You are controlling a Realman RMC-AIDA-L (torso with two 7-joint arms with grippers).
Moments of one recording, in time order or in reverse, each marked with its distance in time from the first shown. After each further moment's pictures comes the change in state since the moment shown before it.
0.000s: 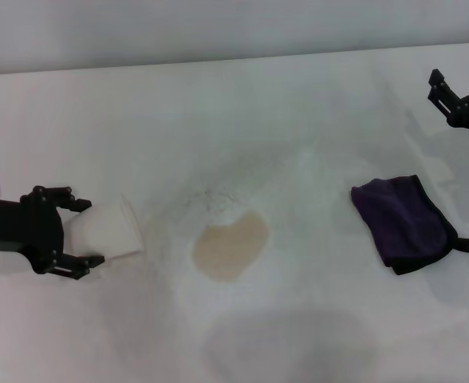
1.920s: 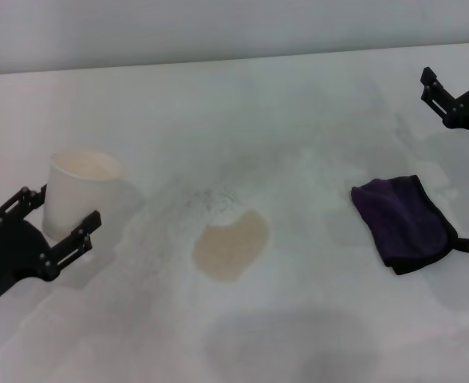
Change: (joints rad) left arm 0.204 -0.017 -0.179 -0.664 -0.952 0.073 0.710; right arm -0.022 -0.006 -0.080 -0.024 -0.014 0.083 -0.004
